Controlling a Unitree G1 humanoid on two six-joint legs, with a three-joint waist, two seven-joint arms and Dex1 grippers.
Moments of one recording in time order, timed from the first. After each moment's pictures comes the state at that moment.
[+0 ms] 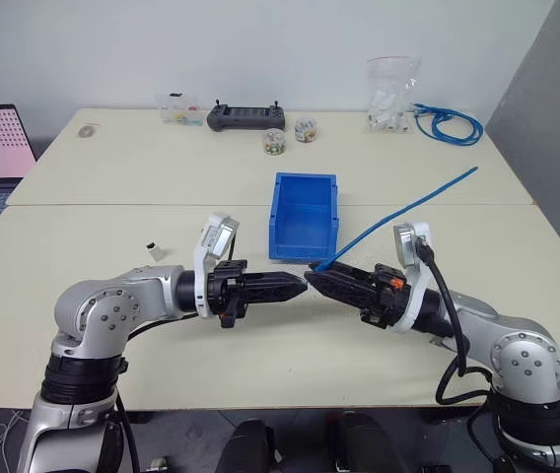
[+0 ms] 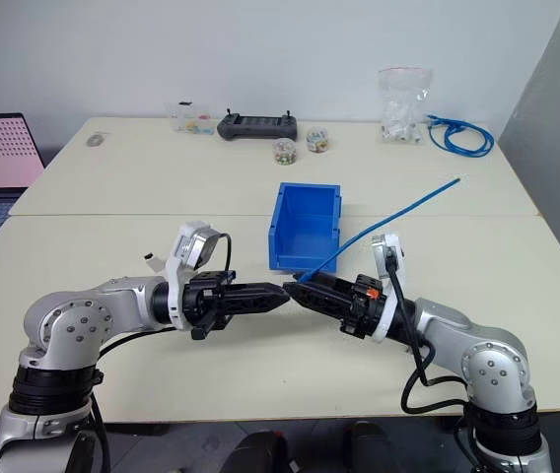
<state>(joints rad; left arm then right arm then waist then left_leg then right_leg) -0.44 0.60 0.08 -0.24 -1.05 1.13 -1.00 -0.29 -0.36 -0.06 -0.50 1.28 1.00 0.41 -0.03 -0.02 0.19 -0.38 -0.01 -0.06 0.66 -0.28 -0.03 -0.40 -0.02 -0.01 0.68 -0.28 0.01</state>
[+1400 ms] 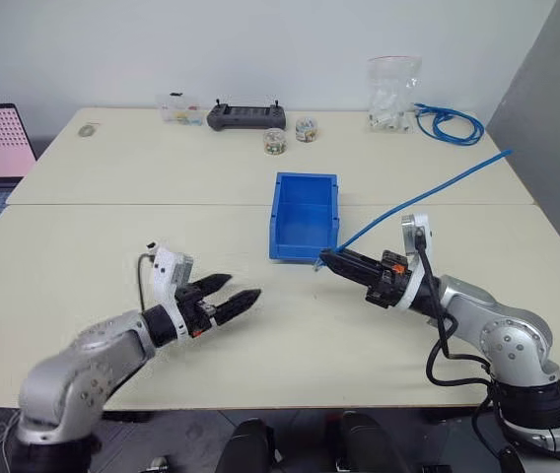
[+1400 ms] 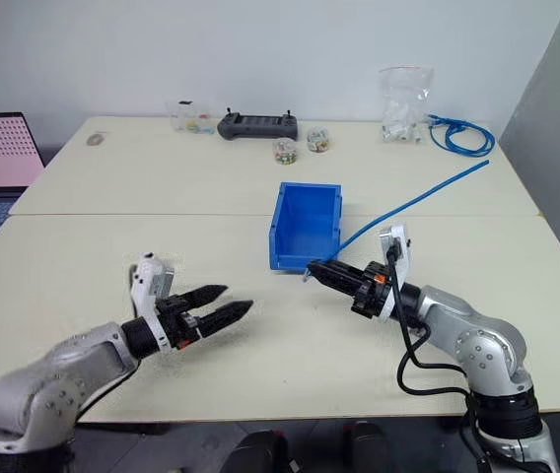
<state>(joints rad) -0.01 0.51 0.23 -0.44 -0.69 0.80 -0.46 -0.33 -0.41 -0.01 -0.36 1.04 0.85 0.53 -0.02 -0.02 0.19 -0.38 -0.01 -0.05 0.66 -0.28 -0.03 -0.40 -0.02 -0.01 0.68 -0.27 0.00</state>
